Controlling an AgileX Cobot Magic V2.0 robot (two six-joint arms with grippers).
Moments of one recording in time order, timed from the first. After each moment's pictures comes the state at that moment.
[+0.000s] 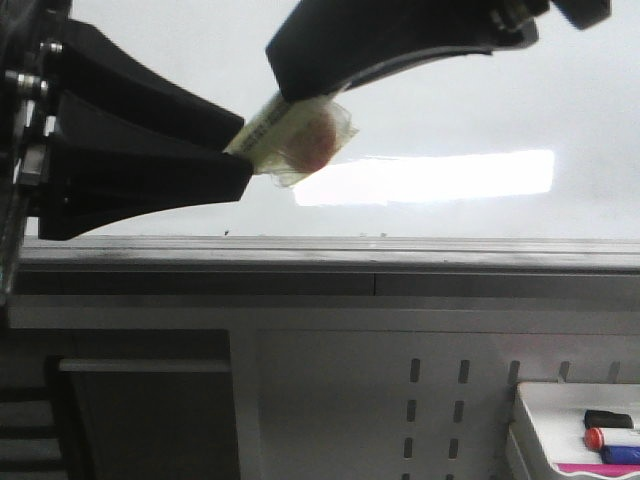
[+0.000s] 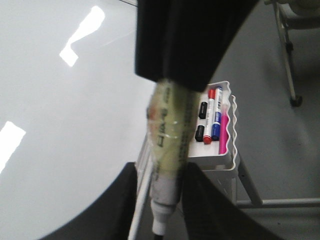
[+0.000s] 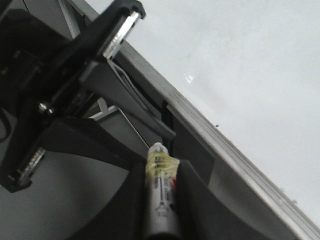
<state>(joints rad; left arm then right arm) -0.44 1.27 -0.45 1.11 -0.81 -0.23 0.87 1.09 -0.74 0.11 0.20 -0.14</state>
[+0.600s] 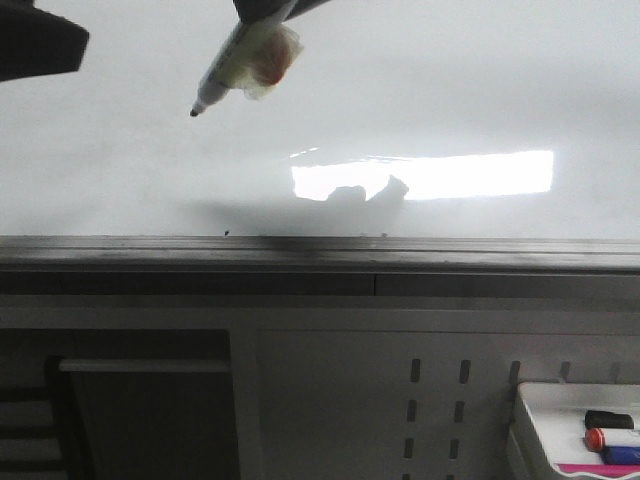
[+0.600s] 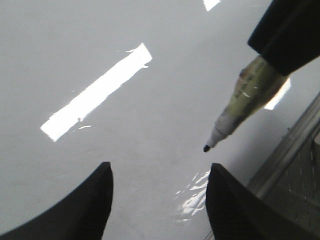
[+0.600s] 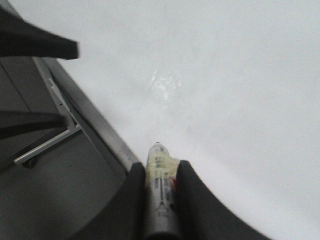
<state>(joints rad) -0.44 0.91 -0.43 0.71 -0.28 -0.25 0.74 1.33 -1.02 0.06 0.24 -0.14</state>
